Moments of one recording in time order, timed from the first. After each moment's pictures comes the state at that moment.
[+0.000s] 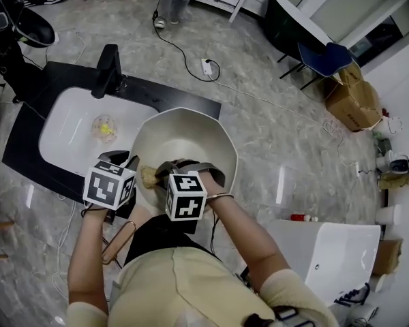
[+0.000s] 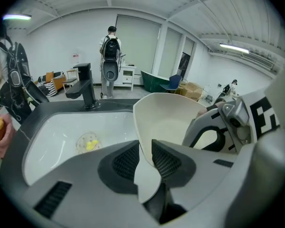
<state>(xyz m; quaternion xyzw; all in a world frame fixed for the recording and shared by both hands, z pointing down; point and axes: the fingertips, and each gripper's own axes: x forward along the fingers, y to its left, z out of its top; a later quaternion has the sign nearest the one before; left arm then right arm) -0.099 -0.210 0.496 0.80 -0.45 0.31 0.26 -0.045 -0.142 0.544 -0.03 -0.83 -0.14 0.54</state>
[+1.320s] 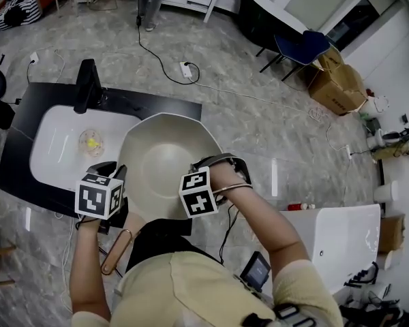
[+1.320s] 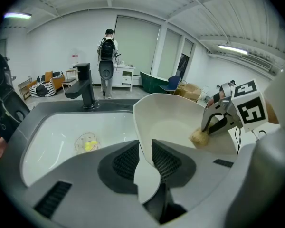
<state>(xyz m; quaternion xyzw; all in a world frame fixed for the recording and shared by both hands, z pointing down) -0.096 -0.209 0.497 0.80 -0.45 0.30 0.26 0.107 -0.147 0.554 -0.08 -0.64 -0.13 0.76</state>
